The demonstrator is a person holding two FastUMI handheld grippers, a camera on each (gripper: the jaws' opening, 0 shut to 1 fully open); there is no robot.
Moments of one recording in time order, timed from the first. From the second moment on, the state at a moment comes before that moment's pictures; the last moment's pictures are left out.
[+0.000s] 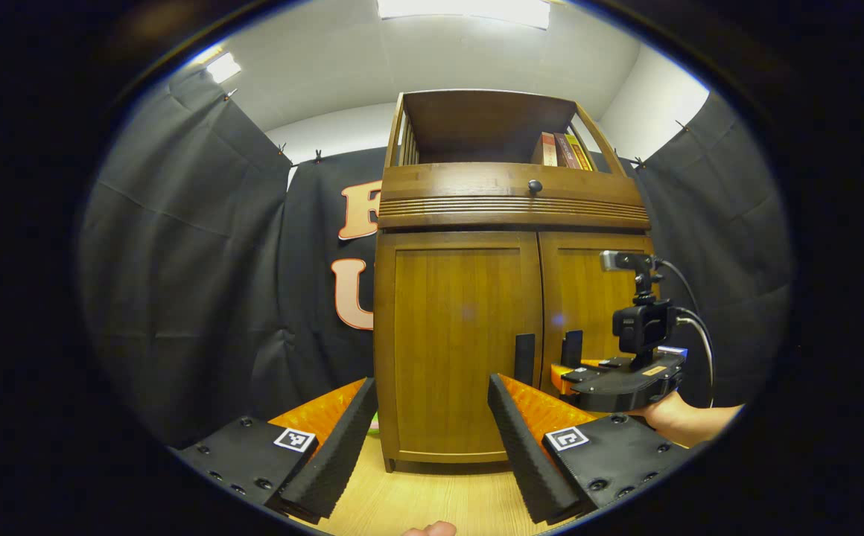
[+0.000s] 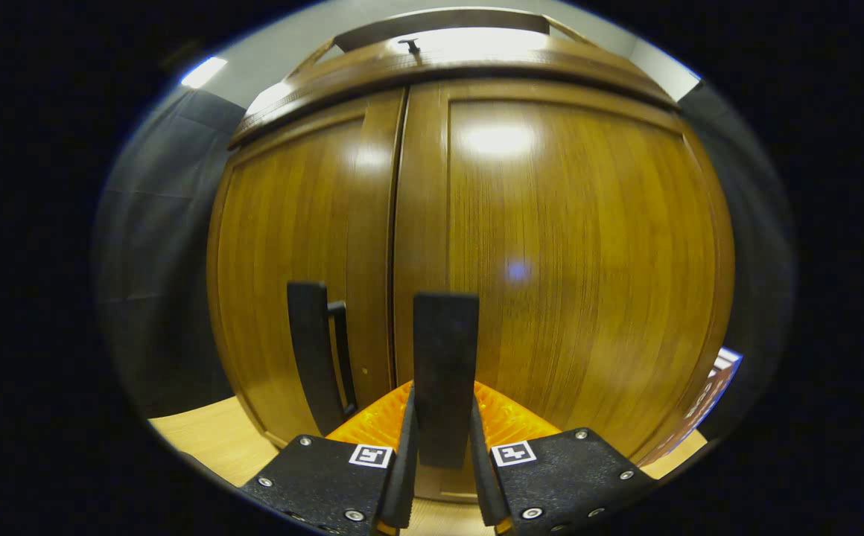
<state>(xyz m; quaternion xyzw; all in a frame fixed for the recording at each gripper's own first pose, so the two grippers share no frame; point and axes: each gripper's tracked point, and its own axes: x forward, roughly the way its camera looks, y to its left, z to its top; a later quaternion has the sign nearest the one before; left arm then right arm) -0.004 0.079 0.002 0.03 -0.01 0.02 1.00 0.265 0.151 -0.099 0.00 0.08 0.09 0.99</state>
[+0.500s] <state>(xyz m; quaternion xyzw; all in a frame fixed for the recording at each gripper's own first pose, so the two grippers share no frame) -0.011 0.063 0.008 0.05 -0.02 0.03 1.00 0.228 0.151 -0.088 0.00 0.06 0.13 0.99</state>
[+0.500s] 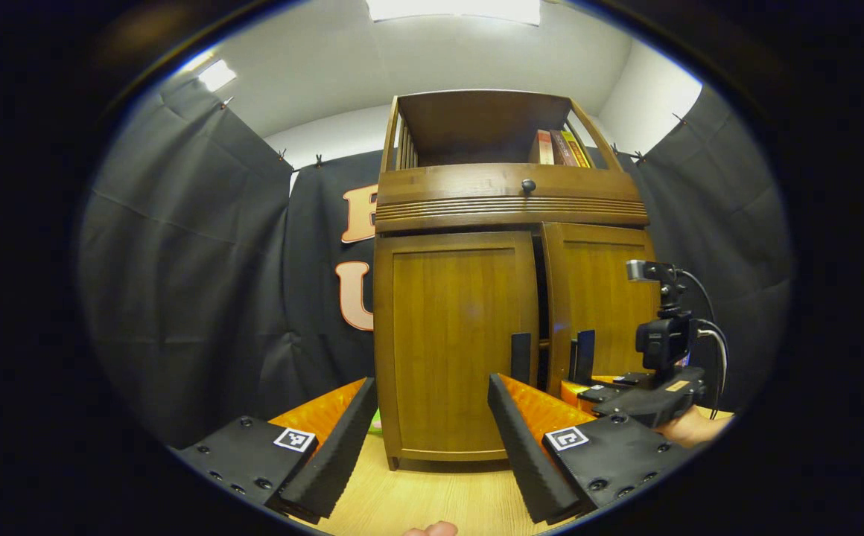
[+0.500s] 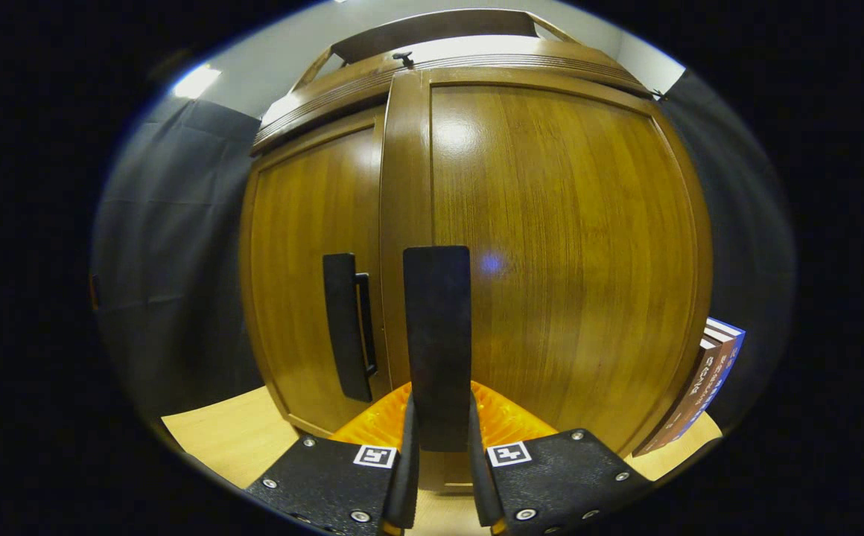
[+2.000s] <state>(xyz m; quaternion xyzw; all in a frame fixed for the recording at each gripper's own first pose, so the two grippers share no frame) 0.001 -0.071 -0.027 0.04 0.01 -0.07 1.00 0.070 -0.003 -0.067 0.07 0.09 0.14 0.98</state>
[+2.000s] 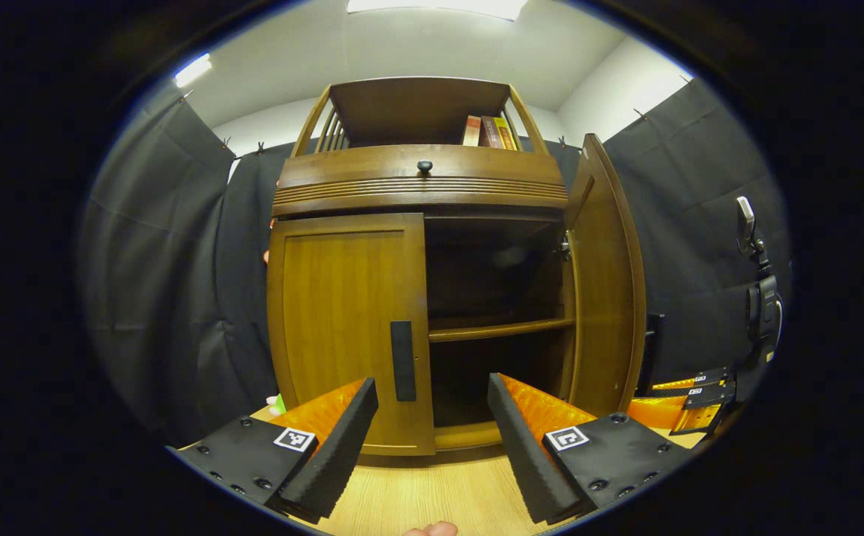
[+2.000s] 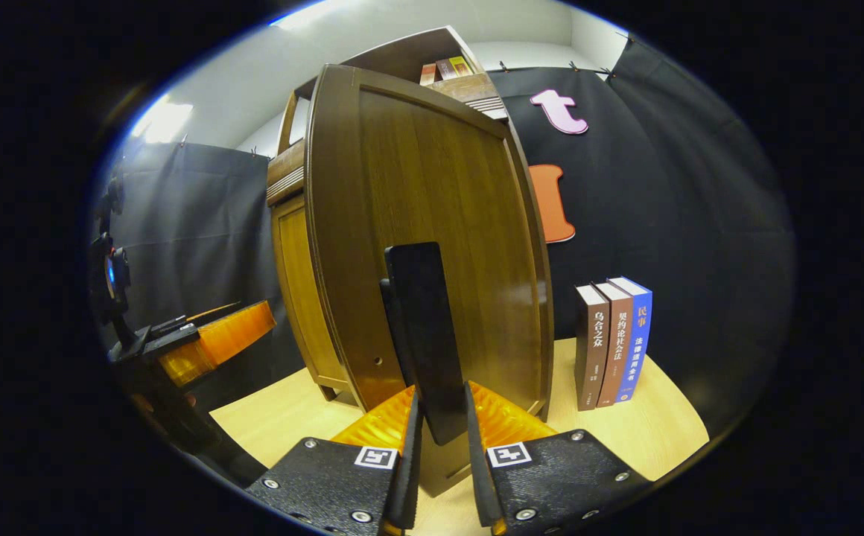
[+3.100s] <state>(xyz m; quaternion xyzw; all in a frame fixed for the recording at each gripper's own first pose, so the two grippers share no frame) -0.009 -0.094 -0.020 0.05 -0.01 -0.09 0.99 0.071 -0.162 -0.052 0.17 0.04 0.14 0.98</state>
